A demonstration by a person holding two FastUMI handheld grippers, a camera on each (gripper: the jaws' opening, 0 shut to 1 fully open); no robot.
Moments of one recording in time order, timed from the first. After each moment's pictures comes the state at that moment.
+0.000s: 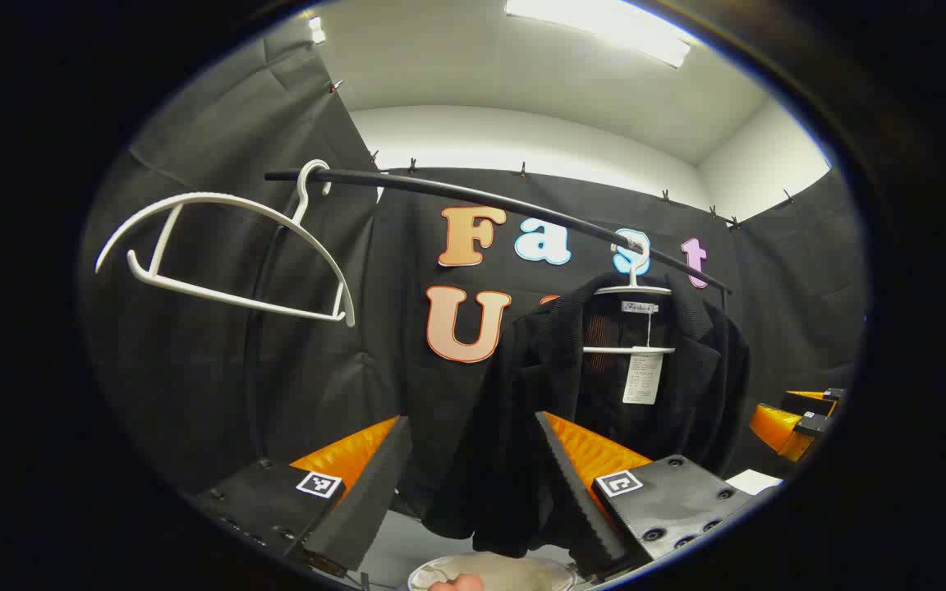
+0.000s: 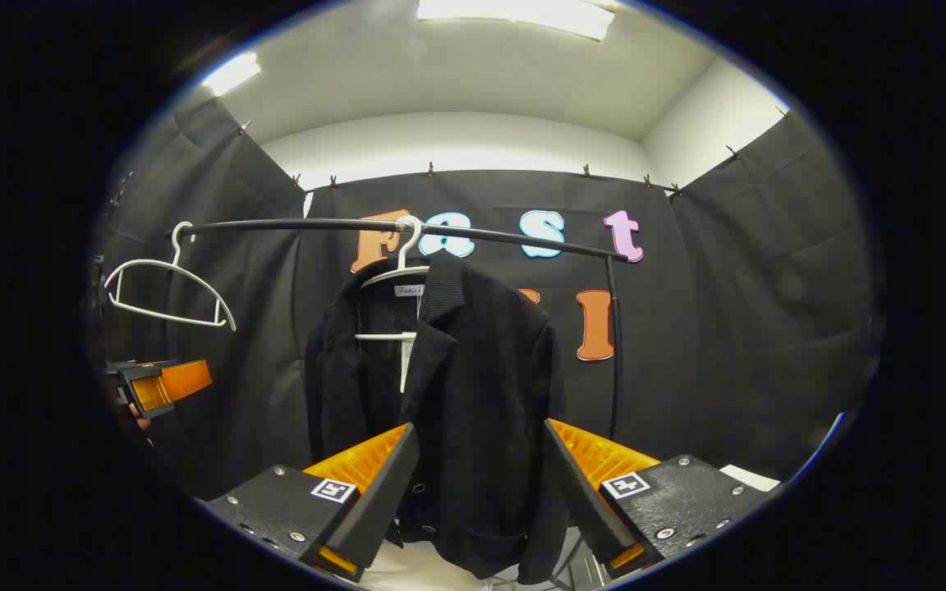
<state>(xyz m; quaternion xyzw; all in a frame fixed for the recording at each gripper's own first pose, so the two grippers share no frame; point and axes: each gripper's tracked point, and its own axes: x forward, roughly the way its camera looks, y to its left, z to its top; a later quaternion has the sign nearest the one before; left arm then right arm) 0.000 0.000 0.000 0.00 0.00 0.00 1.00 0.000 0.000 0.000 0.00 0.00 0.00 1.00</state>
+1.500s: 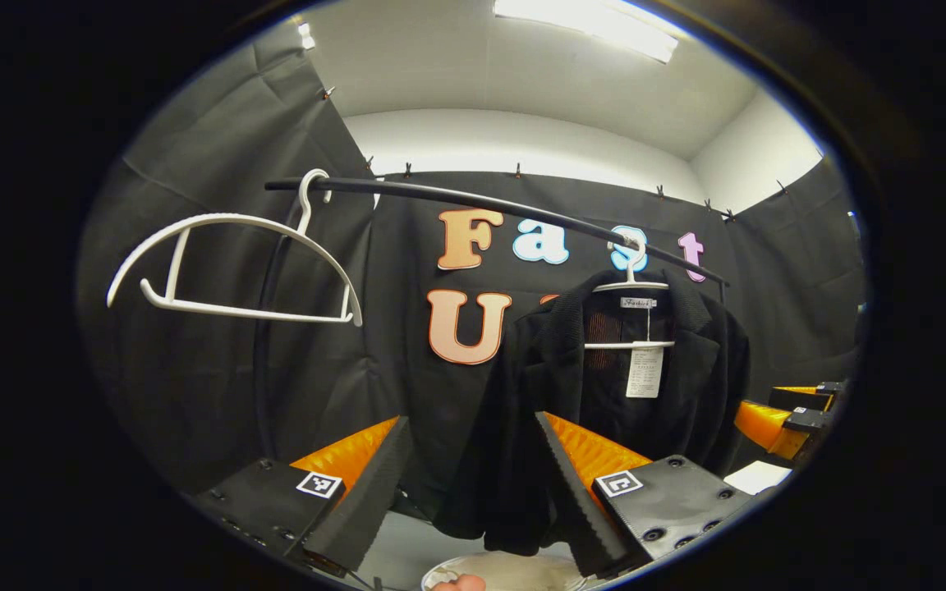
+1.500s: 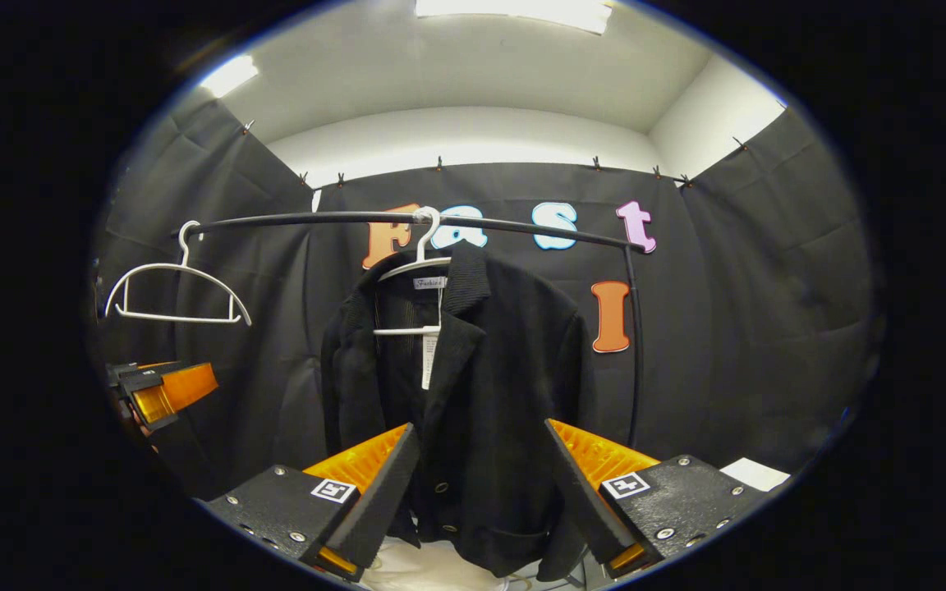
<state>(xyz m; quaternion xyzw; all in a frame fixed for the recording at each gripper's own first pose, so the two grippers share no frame) -0.008 0.005 -0.001 0.01 0.00 0.00 1.00 0.015 0.033 -0.010 0.01 0.01 0.03 1.00</state>
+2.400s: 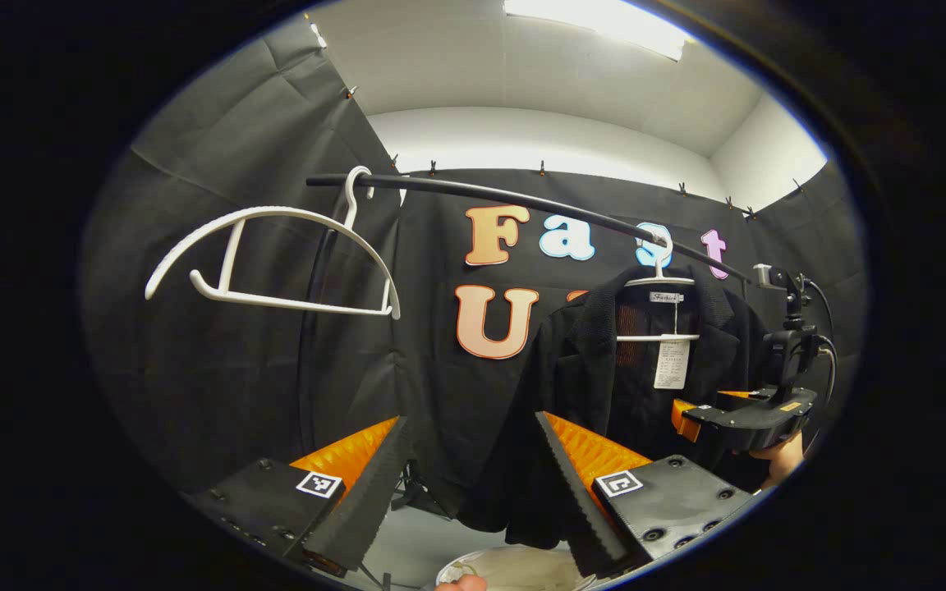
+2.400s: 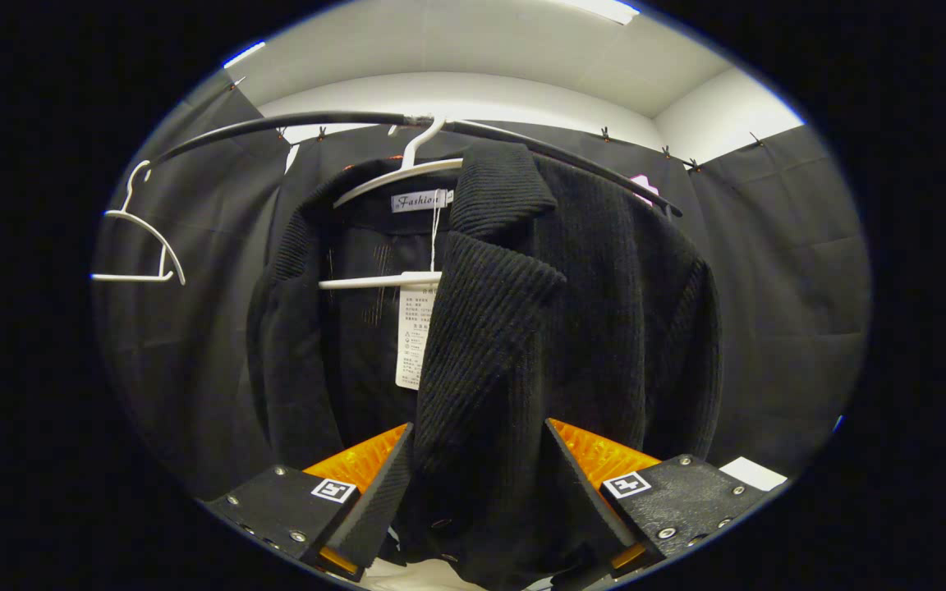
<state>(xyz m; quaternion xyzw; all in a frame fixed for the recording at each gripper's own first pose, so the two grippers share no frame) -0.024 0.041 -0.006 0.01 0.00 0.04 1.00 0.159 0.047 -0.072 -0.03 0.07 -0.04 1.00</state>
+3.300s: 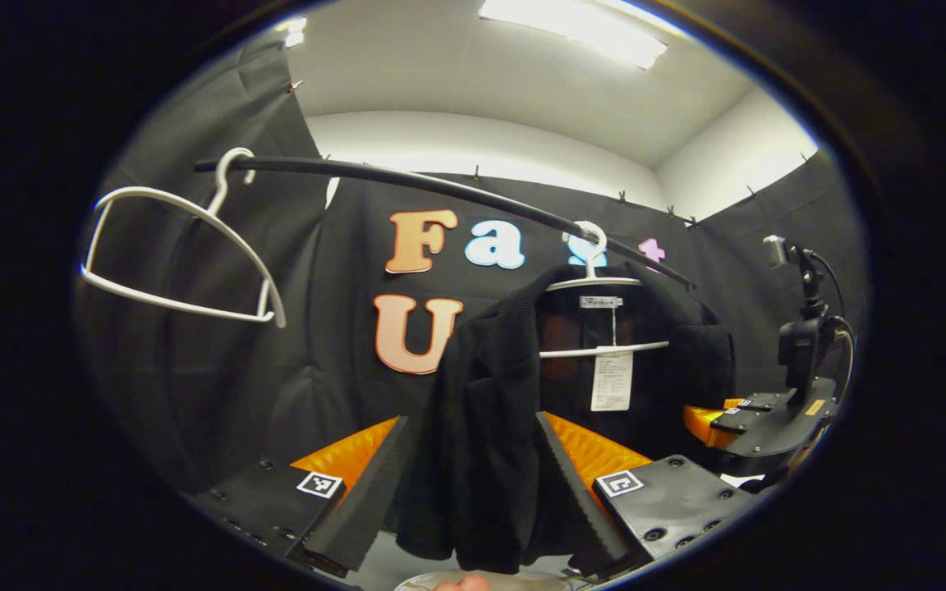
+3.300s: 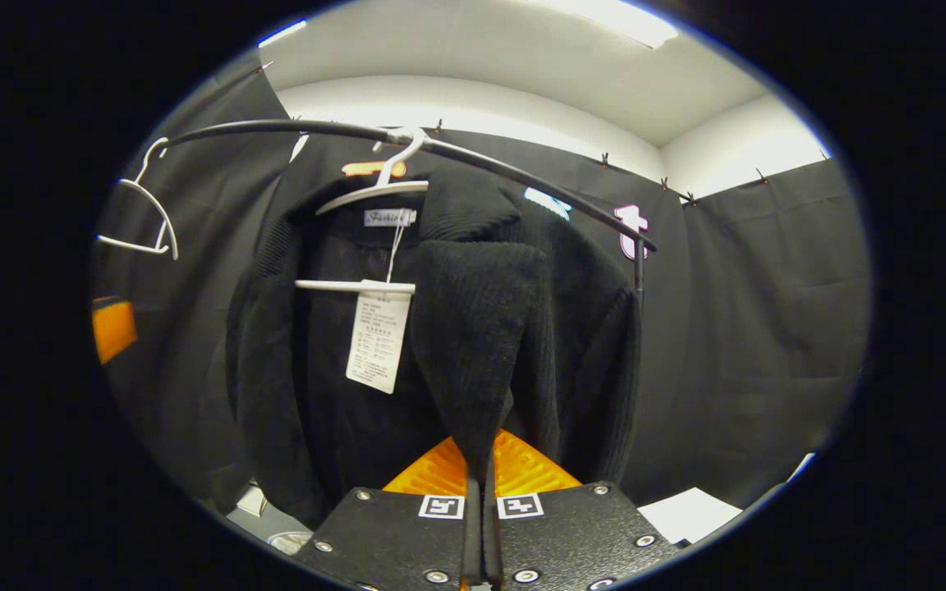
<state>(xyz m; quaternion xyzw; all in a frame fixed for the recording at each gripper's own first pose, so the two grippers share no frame) 0.066 -0.068 -0.017 0.01 -0.03 -0.10 0.99 0.125 0.002 -0.046 -0.08 0.04 -0.03 1.00</state>
